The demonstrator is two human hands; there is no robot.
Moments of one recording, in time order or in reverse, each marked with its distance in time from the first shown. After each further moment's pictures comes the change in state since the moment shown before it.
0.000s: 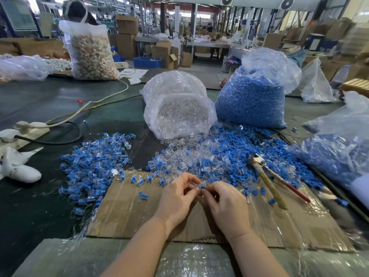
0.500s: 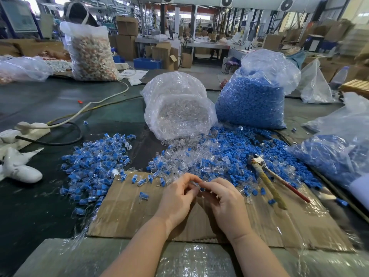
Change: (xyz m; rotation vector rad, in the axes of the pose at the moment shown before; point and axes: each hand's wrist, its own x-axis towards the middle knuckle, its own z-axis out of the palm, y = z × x) left_hand 0.001 0.001 0.000 -0.035 -0.021 0.006; right_hand 0.003 -0.004 -0.006 0.194 -0.077 -0.032
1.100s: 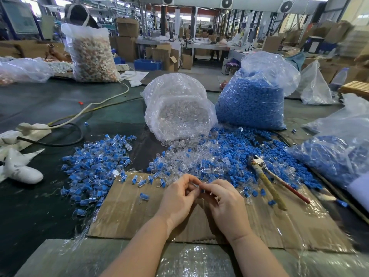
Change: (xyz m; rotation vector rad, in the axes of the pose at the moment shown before) left_hand 0.004 -0.003 0.001 0.047 0.002 0.011; right_hand 0.000 0.001 0.000 -0.043 0.013 -0.048
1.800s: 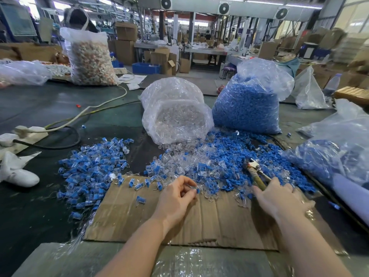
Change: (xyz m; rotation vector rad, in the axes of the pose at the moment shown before) left_hand 0.001 0.001 -0.001 -0.082 -0.004 -0.038; right_hand 0.024 0.078 -0.074 -0.713 -0.416 0.984
